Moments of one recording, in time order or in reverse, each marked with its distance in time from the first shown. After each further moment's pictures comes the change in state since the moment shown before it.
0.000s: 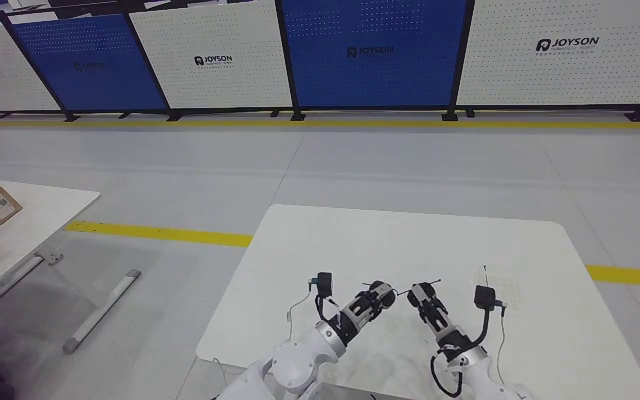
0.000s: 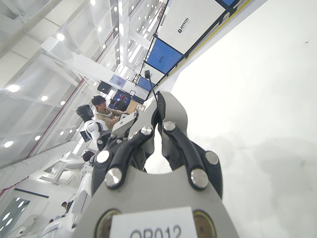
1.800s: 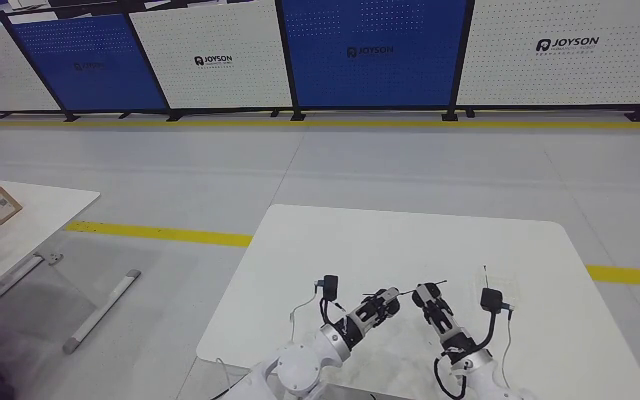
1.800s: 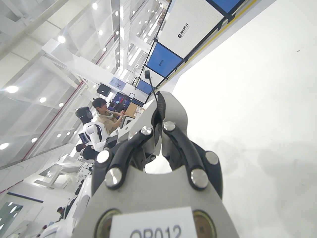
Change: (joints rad) left arm -0.004 -0.014 0.019 0.003 0.074 0.053 -0.009; right arm -0.038 -0.004 0.033 -0.040 -0.025 -0.002 -0.014
